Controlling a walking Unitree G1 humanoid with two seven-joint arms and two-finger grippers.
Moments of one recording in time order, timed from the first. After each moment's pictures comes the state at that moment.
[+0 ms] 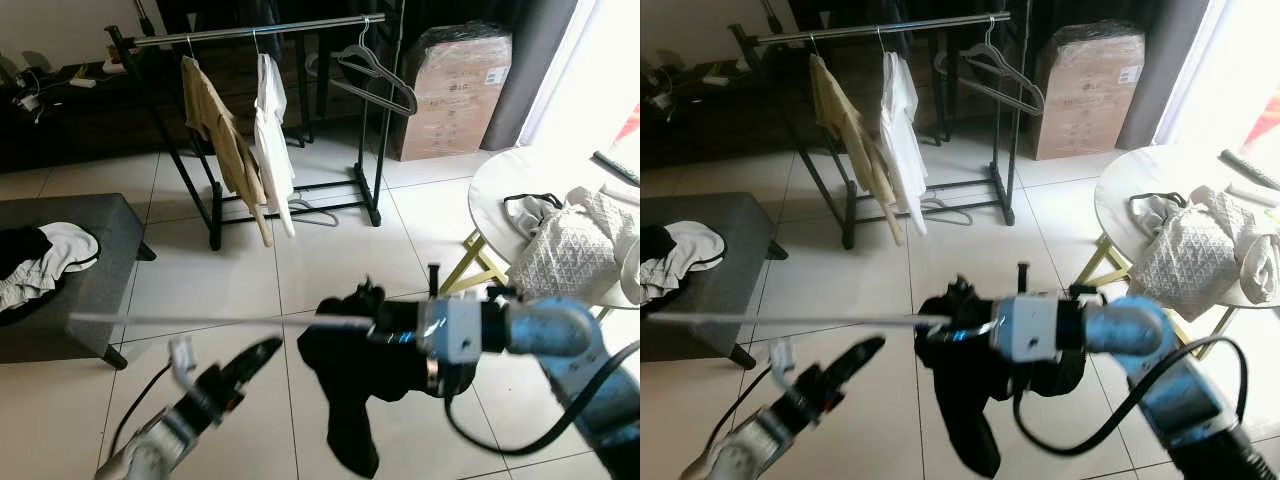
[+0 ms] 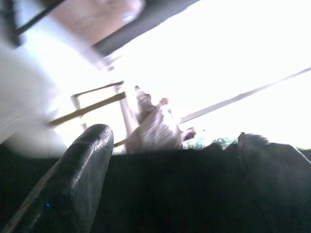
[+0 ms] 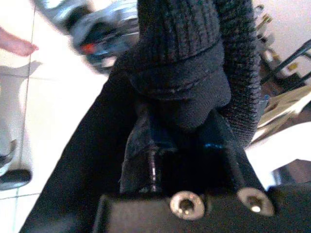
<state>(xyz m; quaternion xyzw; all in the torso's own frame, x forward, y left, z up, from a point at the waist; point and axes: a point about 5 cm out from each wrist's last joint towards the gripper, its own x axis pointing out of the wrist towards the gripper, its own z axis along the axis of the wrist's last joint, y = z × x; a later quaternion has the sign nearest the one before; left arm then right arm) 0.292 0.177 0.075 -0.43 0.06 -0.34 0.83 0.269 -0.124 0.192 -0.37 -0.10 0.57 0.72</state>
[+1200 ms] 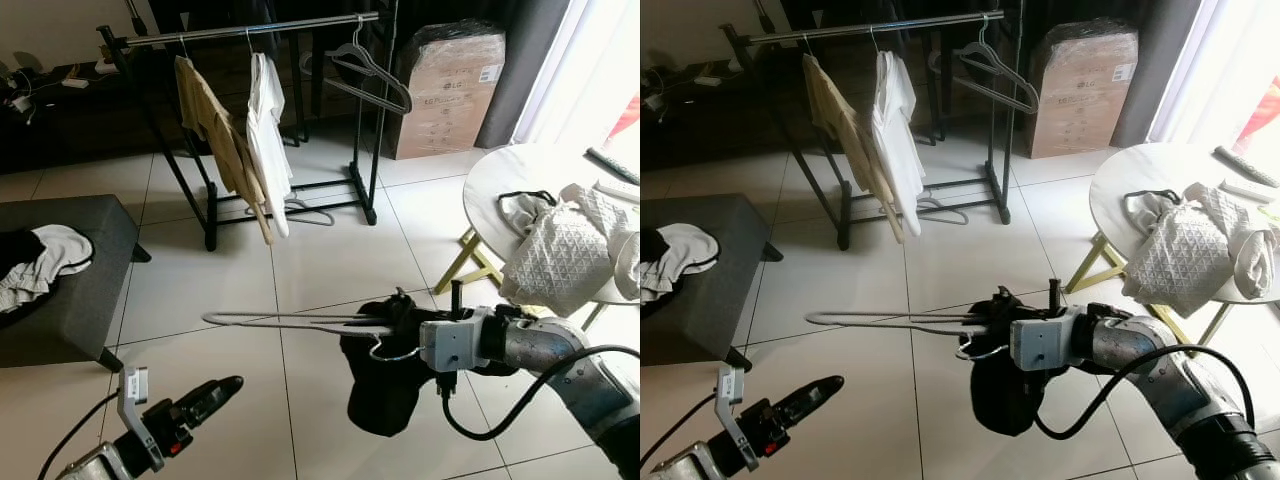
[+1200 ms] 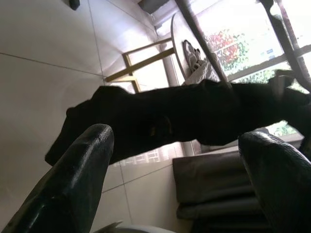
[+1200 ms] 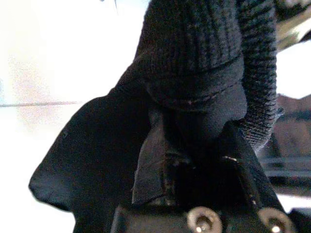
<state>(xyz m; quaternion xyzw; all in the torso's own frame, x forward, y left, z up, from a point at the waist) 0.228 0.237 0.050 -0.36 0.18 -0.29 0.87 0.311 -0.182 0.134 -0.50 -0.01 0.44 0.74</state>
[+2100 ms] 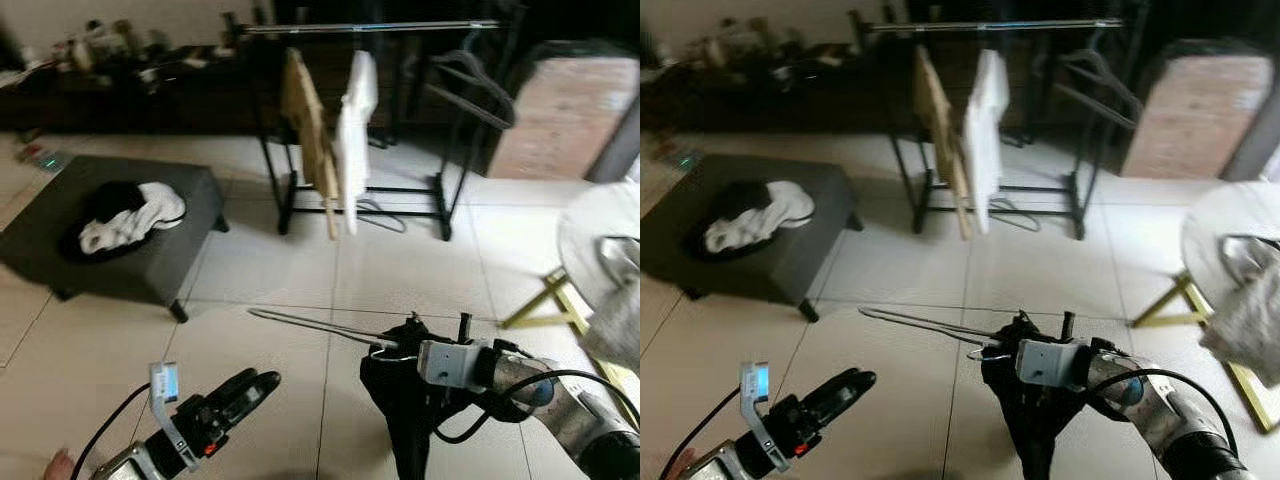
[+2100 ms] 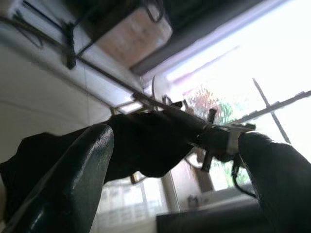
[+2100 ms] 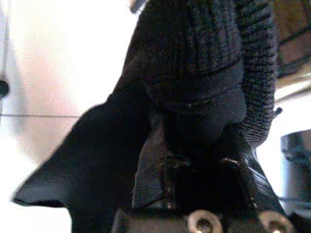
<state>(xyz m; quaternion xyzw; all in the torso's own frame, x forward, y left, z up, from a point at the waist) 0.223 0.190 0.091 -0.36 0.11 -0.38 0.84 0.309 -0.183 0.083 -0.48 0.04 0.39 0.78</state>
